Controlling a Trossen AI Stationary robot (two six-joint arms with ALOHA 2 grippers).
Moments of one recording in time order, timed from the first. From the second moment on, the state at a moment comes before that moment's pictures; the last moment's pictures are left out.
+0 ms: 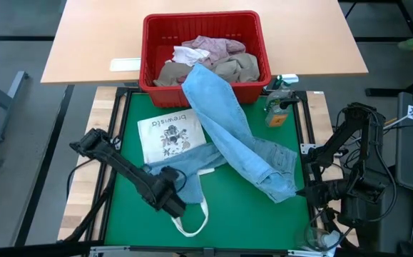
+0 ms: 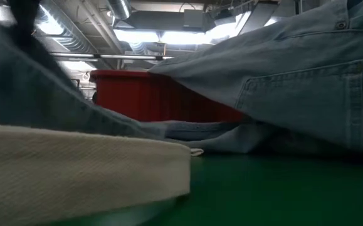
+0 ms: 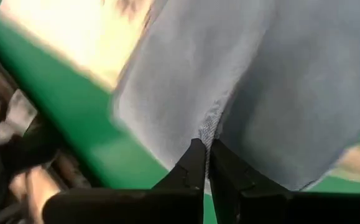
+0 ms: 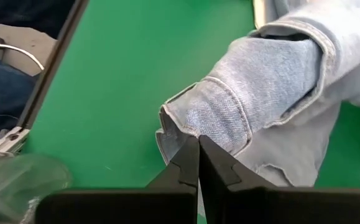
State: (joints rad) left arm -0.55 1.89 1.70 -1.57 -0.23 -1.39; right arm 1.24 1.21 1.26 -1.37 0.52 0.85
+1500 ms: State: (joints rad) left arm 0.24 1.72 1.81 -1.43 -0.49 -0.86; right arm 1.24 1.21 1.26 -1.34 0.51 0.78
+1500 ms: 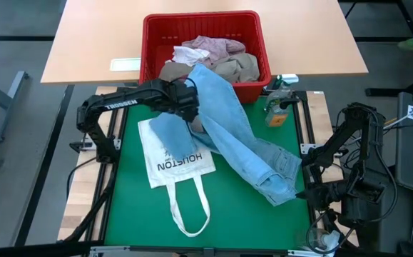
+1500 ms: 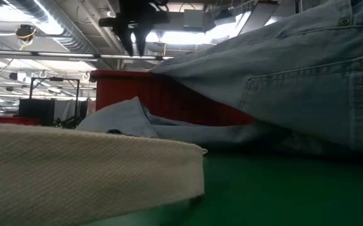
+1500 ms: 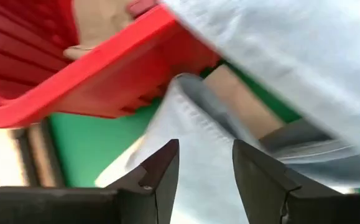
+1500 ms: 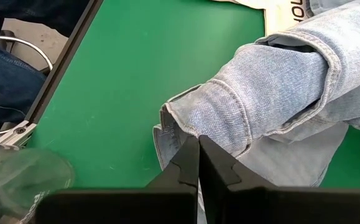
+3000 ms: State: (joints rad) left arm 0.29 1.53 1.54 -0.89 -0.44 -0.96; right arm 1.24 1.22 1.26 -1.33 0.50 0.78
